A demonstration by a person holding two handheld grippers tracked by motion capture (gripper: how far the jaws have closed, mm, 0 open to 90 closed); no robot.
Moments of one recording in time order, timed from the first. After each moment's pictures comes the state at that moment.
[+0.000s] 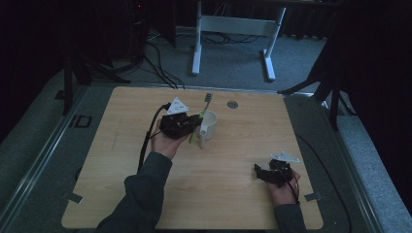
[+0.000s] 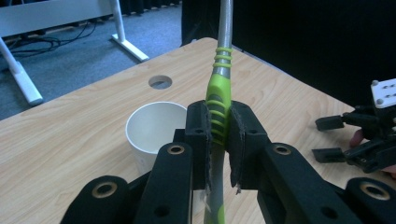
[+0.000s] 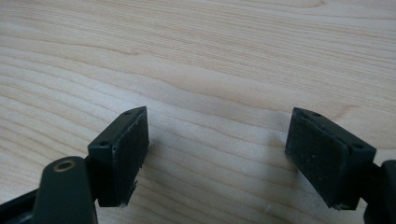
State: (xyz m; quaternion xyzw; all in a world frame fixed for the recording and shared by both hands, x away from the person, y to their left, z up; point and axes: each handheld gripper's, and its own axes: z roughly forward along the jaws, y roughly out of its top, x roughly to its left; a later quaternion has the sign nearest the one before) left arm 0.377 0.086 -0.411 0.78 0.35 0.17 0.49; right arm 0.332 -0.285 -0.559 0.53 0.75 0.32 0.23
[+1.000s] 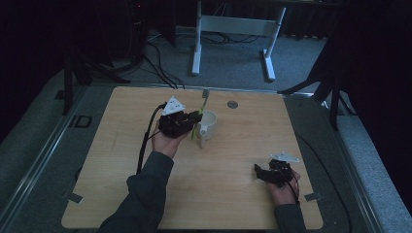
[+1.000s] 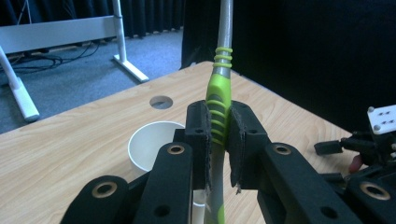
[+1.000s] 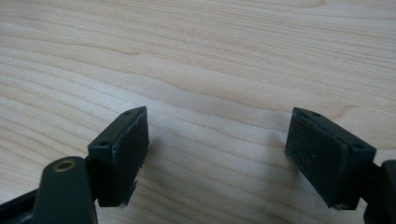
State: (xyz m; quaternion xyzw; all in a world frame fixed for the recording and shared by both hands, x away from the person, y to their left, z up) left arm 0.380 0.091 -0.415 0.74 0.35 0.18 0.54; right arm 0.332 -0.285 -0.559 0.53 0.75 0.32 0.23
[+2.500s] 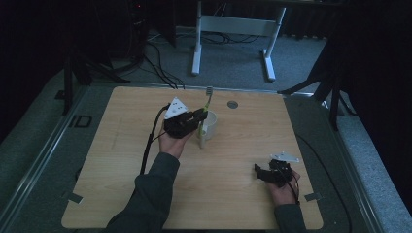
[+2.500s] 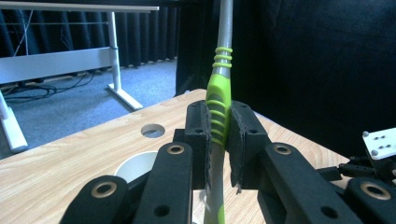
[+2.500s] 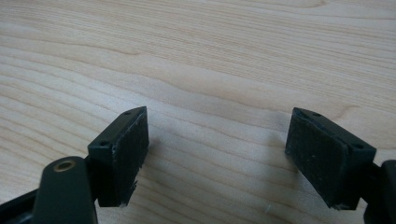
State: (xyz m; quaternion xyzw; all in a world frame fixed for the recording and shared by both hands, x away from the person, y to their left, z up) left arm 0.386 0.079 -0.427 0.71 0.32 0.20 0.59; right arm 0.332 -0.284 -0.560 0.53 0.75 0.32 0.23
